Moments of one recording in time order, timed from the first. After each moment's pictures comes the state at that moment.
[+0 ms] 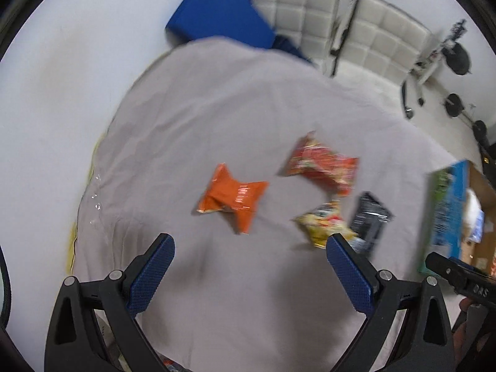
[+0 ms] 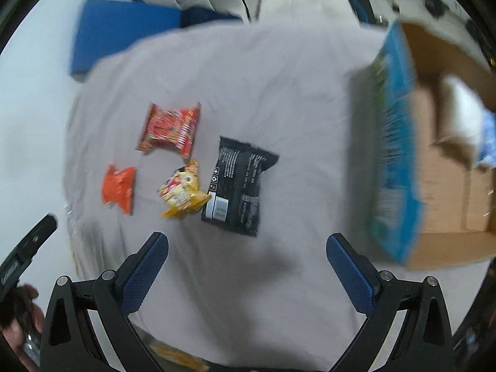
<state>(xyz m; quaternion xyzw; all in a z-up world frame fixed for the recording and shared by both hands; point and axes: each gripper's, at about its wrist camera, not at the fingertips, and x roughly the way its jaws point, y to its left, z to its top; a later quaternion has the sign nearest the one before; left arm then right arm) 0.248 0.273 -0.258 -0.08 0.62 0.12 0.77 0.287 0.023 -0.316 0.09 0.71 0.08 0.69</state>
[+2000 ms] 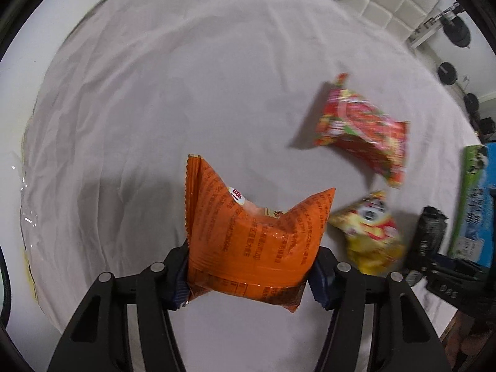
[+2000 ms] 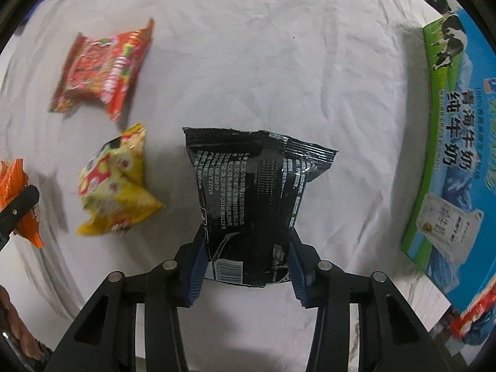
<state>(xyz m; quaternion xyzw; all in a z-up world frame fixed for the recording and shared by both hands) 0.274 0.284 -0.392 -0.11 0.68 0.05 0.72 0.292 0.080 -0.434 -0.02 0.78 0.03 0.63</state>
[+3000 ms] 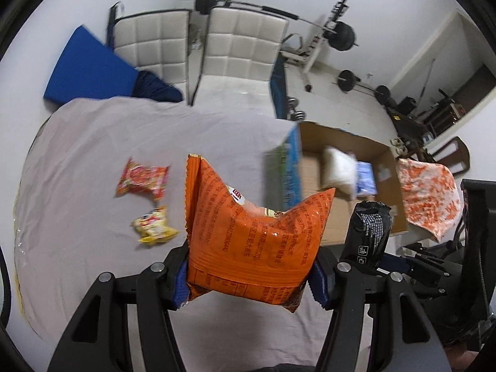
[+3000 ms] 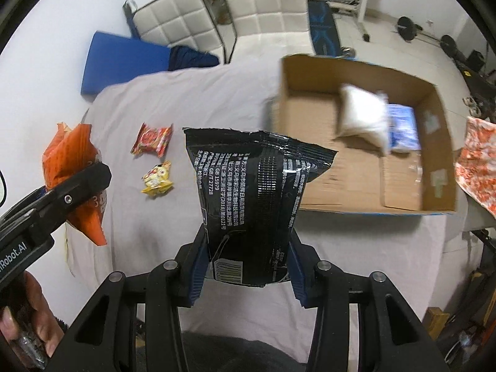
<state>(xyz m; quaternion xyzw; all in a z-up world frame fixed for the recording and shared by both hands) 0.218 0.058 -0.173 -0.08 0.55 -0.12 0.82 0.181 -0.113 -0.186 0.07 0.63 0.05 0.77</state>
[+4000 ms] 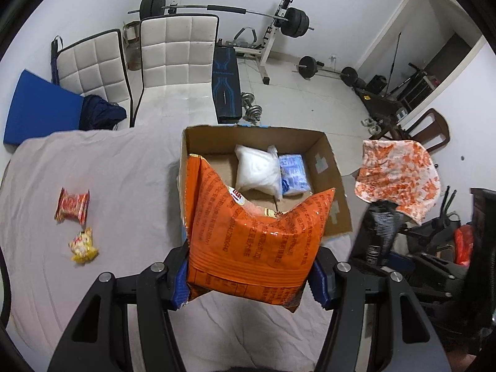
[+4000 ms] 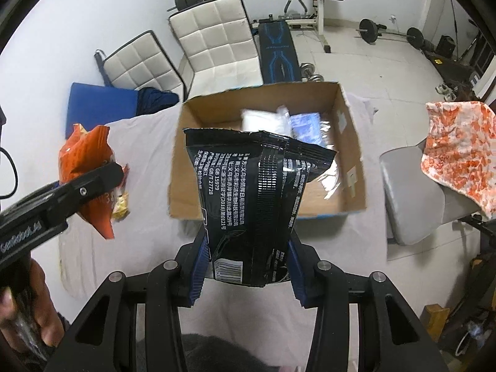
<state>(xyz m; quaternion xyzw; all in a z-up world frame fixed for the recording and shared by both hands) 0.234 -0.117 -0.145 -0.04 0.55 -0.18 0.81 0.153 -0.299 -0.142 0.10 0.59 0.01 0.80</state>
